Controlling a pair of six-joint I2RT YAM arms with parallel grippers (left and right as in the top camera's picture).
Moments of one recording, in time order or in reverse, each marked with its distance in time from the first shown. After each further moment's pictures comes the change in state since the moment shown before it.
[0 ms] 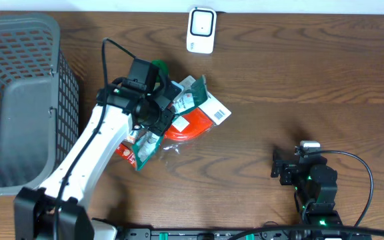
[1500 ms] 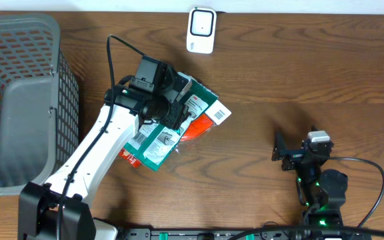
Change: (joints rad) left arm -0.039 0.015 -0.005 0.164 0.045 -0.135; right arm 0.000 0.000 0.000 0.418 -0.116 0.000
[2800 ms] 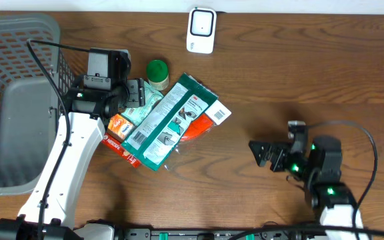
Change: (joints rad) left arm 0.225 -0.129 -0.003 0.039 -0.298 -0.280; right arm 0.000 0.392 0.336 -0.521 -0.468 0.330
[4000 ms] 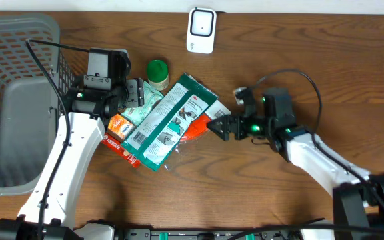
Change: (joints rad) left arm 0.000 0.000 0.000 0.000 -0.030 0.000; right arm 0.294 0.679 0.414 0.179 -0.107 -0.055
